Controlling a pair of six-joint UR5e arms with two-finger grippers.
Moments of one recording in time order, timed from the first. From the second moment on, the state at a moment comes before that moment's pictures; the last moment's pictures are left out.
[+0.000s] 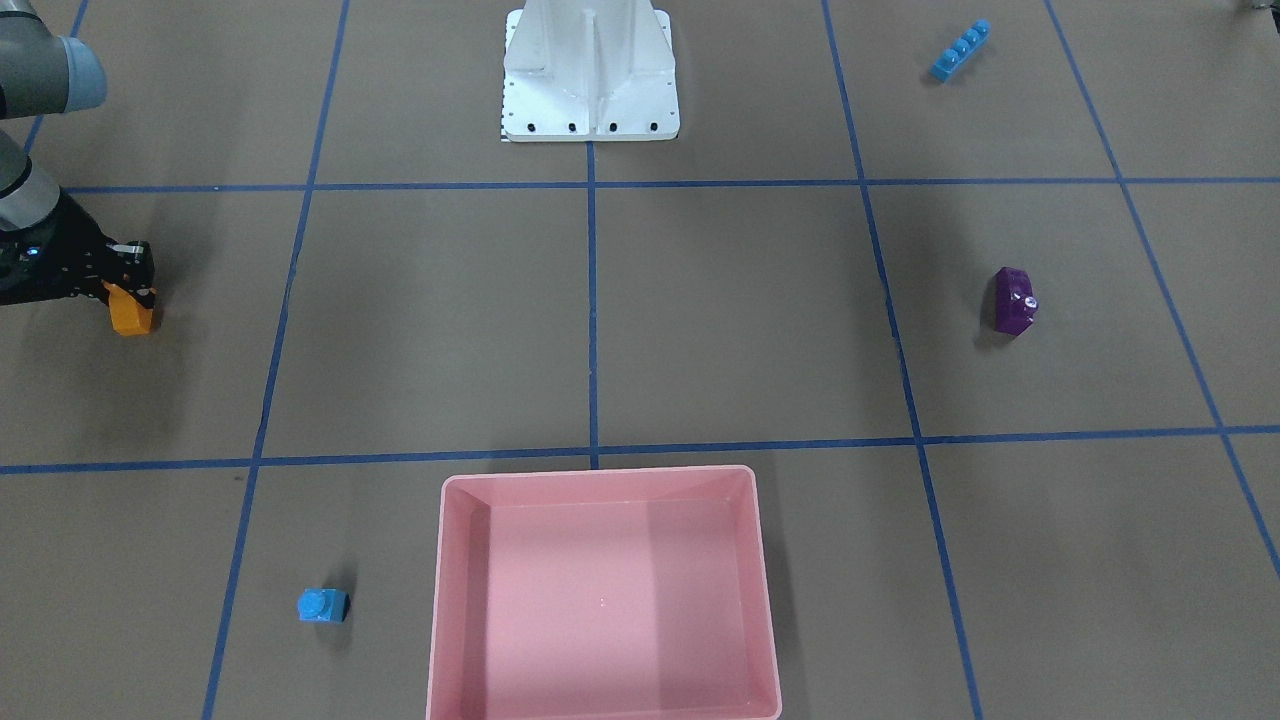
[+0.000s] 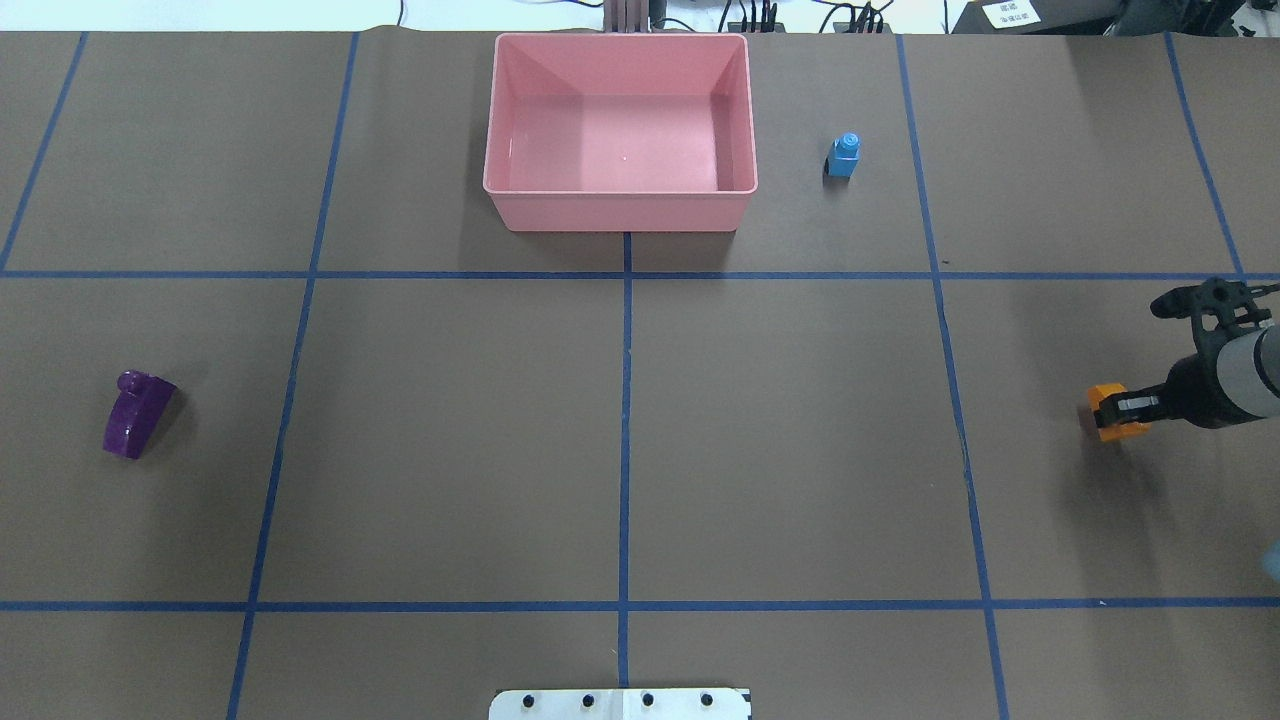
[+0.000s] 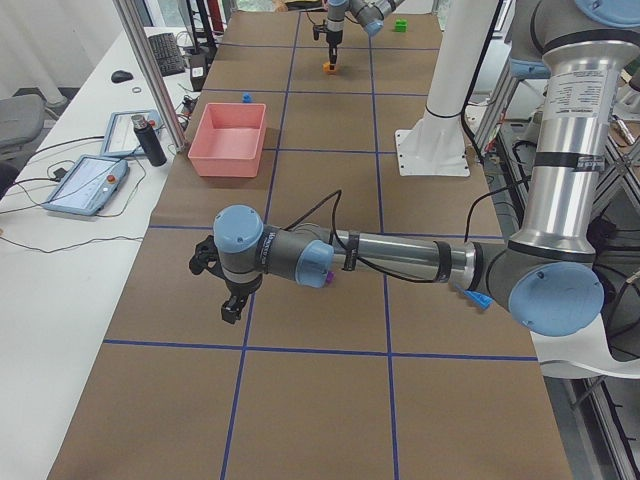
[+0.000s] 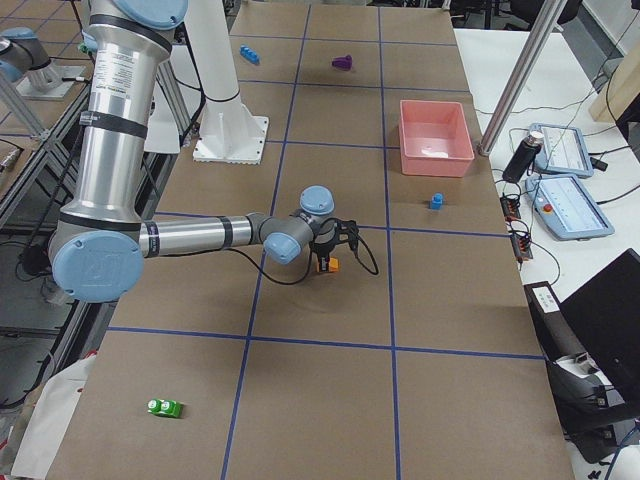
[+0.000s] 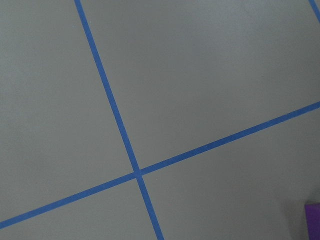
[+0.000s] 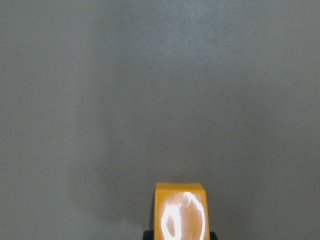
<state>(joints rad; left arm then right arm) -1.54 -1.65 -1.58 -1.75 -2.41 0.14 0.87 -1.74 1.78 -0.91 2.09 0.84</state>
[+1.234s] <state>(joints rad) -1.51 -1.65 -1.58 -1.75 -2.41 0.14 0.95 -0.58 1.11 -1.40 2.06 0.95</state>
